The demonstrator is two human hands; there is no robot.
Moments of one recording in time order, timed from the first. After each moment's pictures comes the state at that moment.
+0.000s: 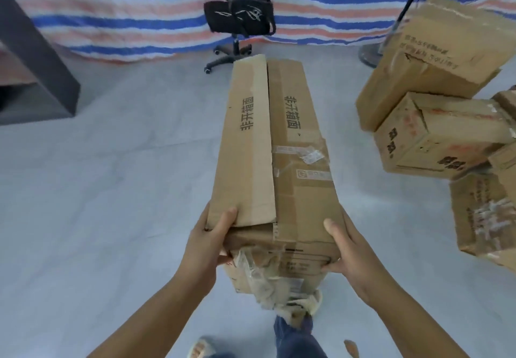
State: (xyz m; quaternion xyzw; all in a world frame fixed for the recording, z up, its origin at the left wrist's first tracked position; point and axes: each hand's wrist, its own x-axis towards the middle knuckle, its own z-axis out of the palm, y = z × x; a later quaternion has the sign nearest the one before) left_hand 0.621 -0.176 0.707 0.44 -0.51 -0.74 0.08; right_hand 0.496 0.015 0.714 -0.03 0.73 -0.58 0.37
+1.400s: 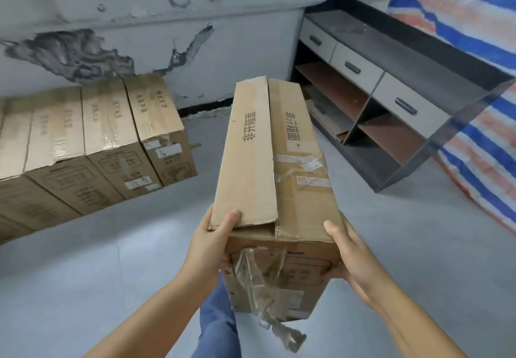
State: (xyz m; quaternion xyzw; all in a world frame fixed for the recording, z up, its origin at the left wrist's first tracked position) left_hand 1.052 -0.743 0.718 0.63 -0.15 -0.51 0.57; right_hand 0.839 -0.825 0.716 -0.51 0.52 -0.23 0.64
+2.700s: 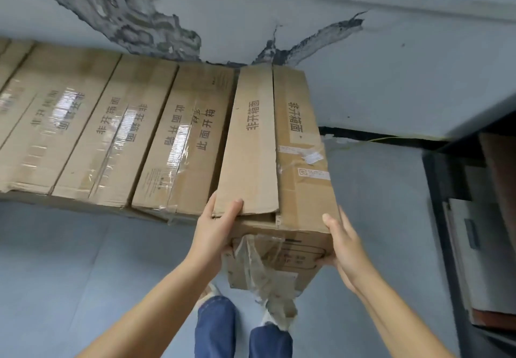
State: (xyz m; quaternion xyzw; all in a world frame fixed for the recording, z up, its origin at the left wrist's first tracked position) left_hand 1.480 -1.345 0.536 0.68 0.11 -0.36 0.63; right_hand 1.349 -1.518 0.526 -0.57 0.46 -0.02 0.68
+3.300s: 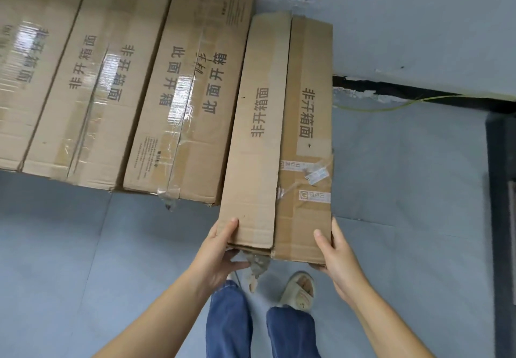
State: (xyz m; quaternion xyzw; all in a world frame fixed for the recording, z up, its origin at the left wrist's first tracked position) left_hand 1.509 -1.306 0.362 0.55 0.35 -0.49 0.58; right_hand 1.372 -1.487 0.336 -0.54 0.52 0.13 0.65
